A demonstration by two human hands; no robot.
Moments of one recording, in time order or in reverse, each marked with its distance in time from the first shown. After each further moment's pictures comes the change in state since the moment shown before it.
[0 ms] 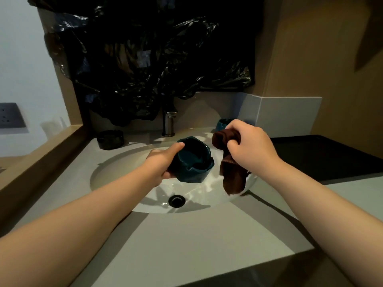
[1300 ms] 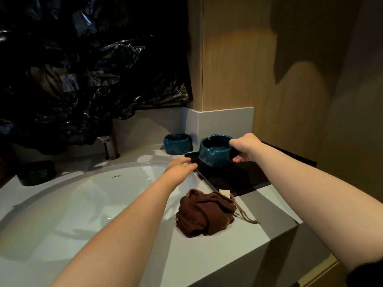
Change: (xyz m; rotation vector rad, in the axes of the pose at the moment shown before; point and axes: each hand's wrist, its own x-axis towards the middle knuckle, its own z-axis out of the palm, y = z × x) left_hand 0.021 0.000 0.187 0.553 -0.274 0.275; right_hand 0.044 0.168 -0.074 0.366 -0.078 0.912
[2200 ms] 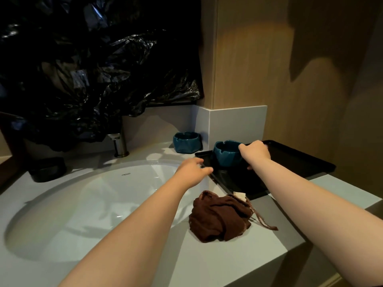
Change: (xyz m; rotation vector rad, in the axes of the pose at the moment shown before) left_hand -0.007 0.008 -0.002 0.228 -0.024 0.085; right_hand 0.018 0.019 0.033 -0.093 0.259 -0.021
